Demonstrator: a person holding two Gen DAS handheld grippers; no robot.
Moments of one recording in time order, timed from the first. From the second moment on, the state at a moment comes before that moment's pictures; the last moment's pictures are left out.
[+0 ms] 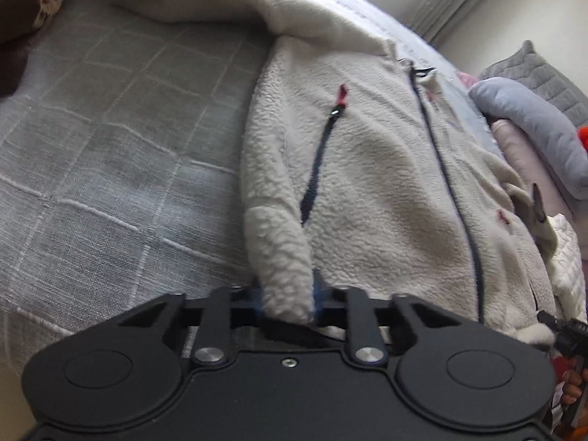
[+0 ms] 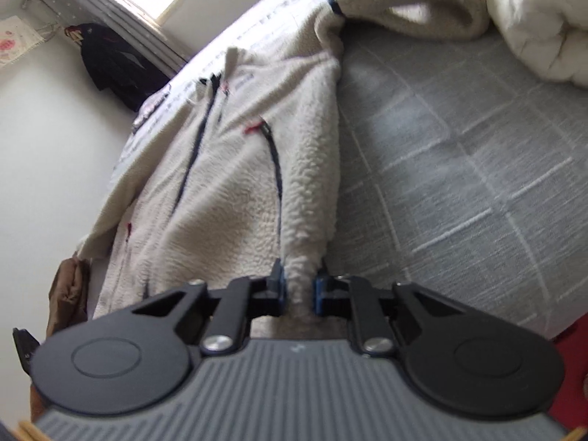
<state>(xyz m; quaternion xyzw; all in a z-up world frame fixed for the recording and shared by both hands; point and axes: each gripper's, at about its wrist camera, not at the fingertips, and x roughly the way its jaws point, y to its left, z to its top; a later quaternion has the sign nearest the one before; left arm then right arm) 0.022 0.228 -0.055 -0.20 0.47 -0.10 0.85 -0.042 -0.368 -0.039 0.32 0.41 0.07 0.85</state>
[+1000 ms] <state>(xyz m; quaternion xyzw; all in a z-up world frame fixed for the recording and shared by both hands) 0.086 0.126 -0.011 0.00 0.34 -0.04 0.94 0.058 -0.278 -0.008 0.06 0.33 -0.01 0.94</state>
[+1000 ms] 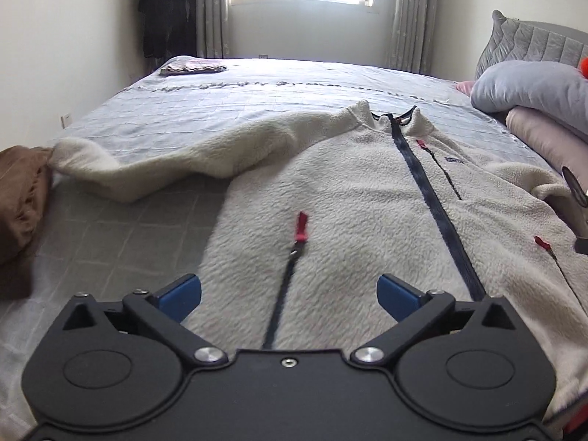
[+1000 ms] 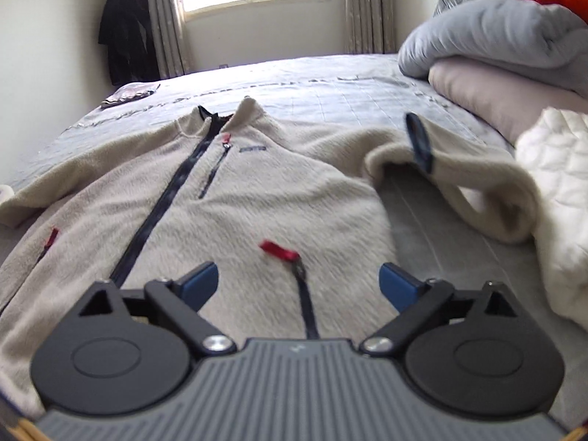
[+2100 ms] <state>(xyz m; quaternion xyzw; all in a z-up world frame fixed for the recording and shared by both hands) 0.109 -0.001 -0.078 0.02 0.27 -0.11 0.96 0.124 -0.257 -0.084 0.03 0.34 -0.07 0.94</state>
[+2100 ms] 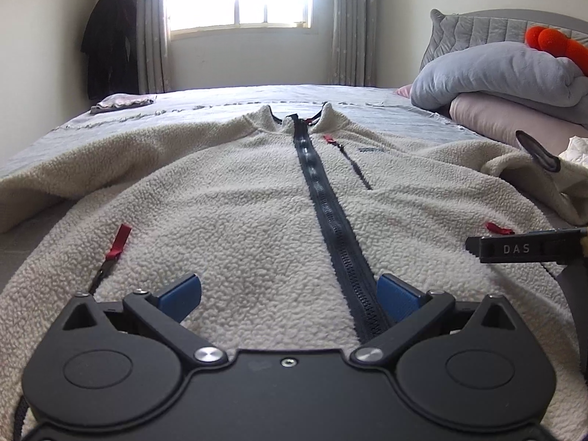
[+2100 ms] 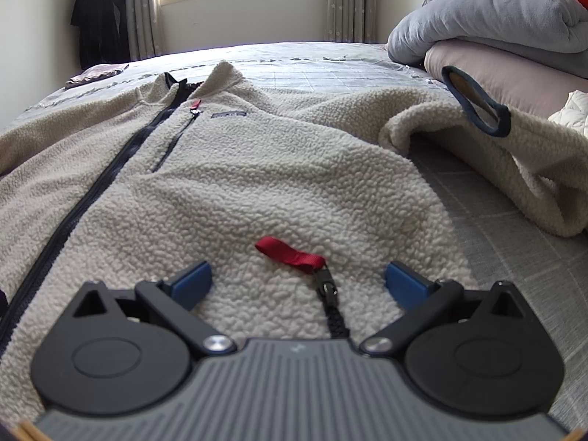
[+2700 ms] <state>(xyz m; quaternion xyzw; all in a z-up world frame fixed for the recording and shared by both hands) 0.109 0.000 -0.081 0.02 0.29 -0.11 0.95 0.124 -0.257 -0.084 0.03 0.34 -0.07 0.94</state>
